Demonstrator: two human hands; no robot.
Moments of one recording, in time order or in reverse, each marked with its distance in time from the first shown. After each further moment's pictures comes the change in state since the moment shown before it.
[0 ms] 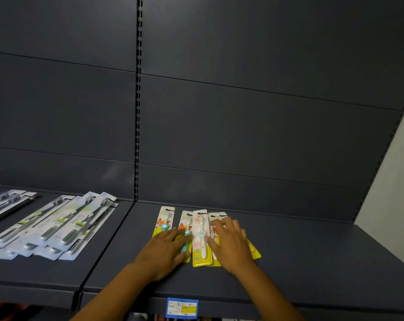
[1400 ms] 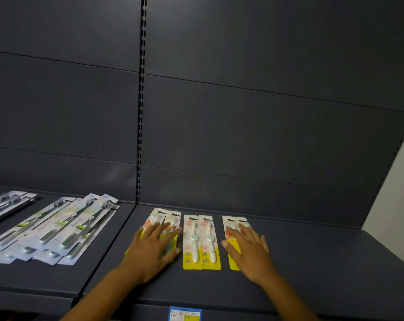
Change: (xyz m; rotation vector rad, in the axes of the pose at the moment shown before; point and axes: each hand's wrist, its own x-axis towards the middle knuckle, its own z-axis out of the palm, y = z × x) left_hand -0.002 -0.042 0.012 0.028 0.158 -0.136; right_hand -0.004 0.048 0.011 0.145 -0.097 0.111
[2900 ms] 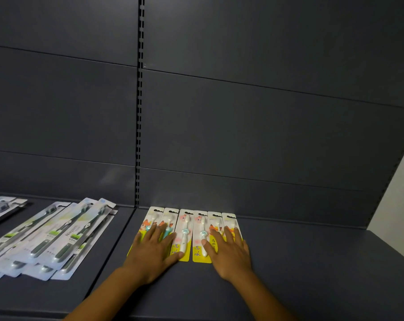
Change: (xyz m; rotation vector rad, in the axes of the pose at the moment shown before) left_hand 0.027 -0.012 0.006 0.038 -0.144 -0.088; right_hand 0.029 -0.068 0.029 -0.085 -0.130 0.131
